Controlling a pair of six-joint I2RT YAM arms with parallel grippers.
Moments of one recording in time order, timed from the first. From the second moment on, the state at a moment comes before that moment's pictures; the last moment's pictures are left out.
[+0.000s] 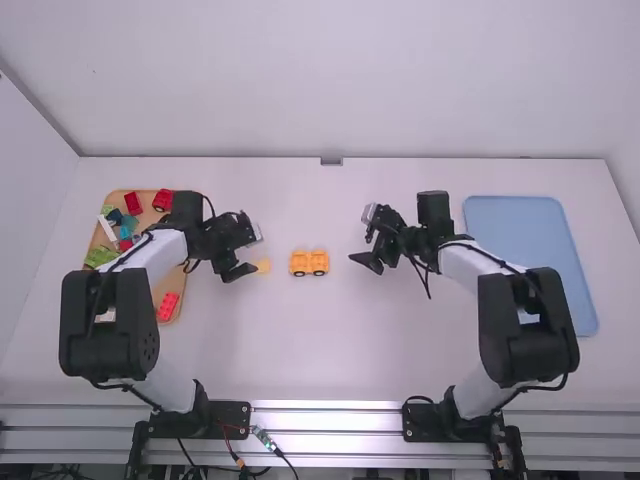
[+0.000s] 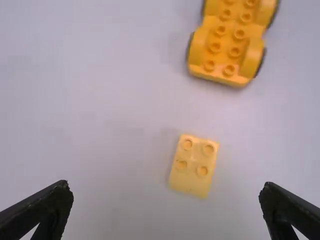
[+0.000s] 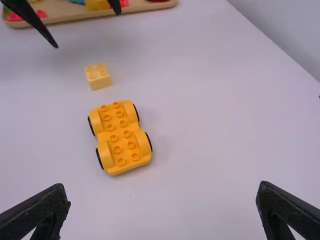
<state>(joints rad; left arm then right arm) 0.11 1.68 0.96 -0.45 0.54 1.16 0.17 1.73 0.88 -0.01 -0.85 -0.80</state>
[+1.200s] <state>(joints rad) 0.16 1.94 1.06 -0.46 0.82 1.53 0.18 1.73 0.88 -0.01 -0.90 -0.84</state>
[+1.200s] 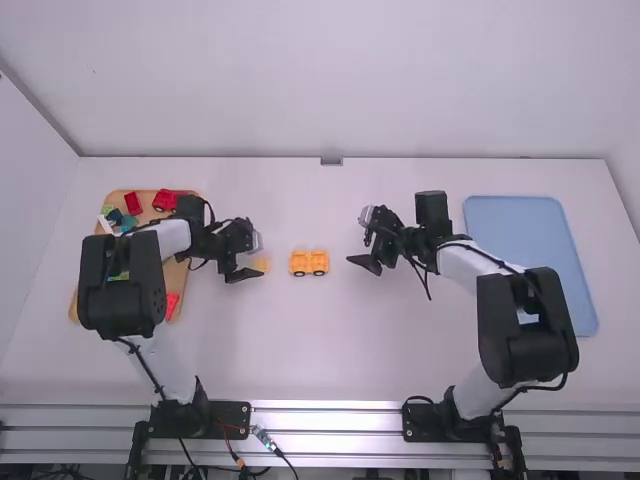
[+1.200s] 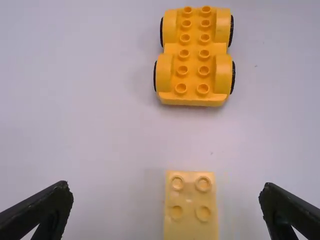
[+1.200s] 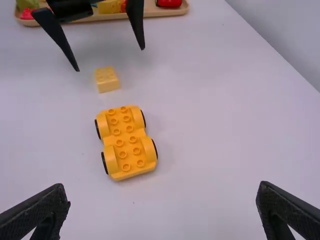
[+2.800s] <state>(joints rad) 0.16 2.06 1.08 -0.45 0.83 1.51 0.18 1.73 0.88 0.00 -0.90 -0.84</state>
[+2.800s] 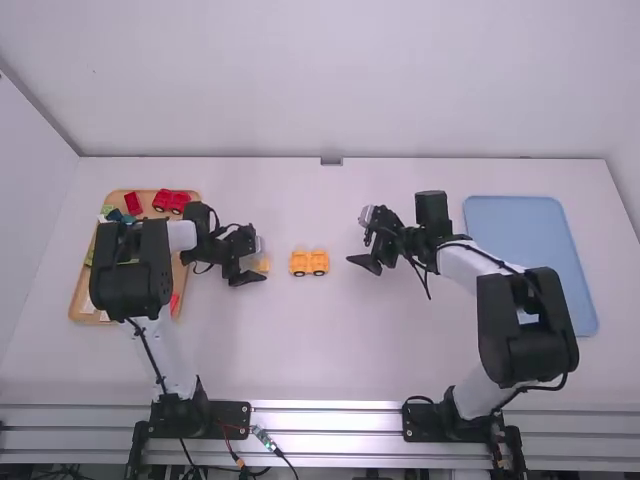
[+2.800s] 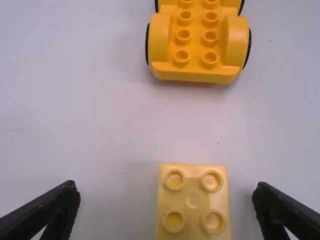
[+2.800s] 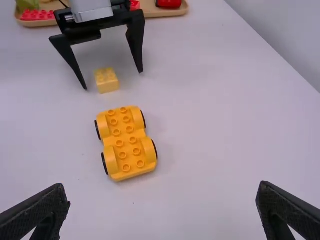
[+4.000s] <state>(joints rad) 0.16 2.06 1.06 -0.46 0.83 1.50 0.18 1.73 0.88 -0.01 -0.90 -0.84</state>
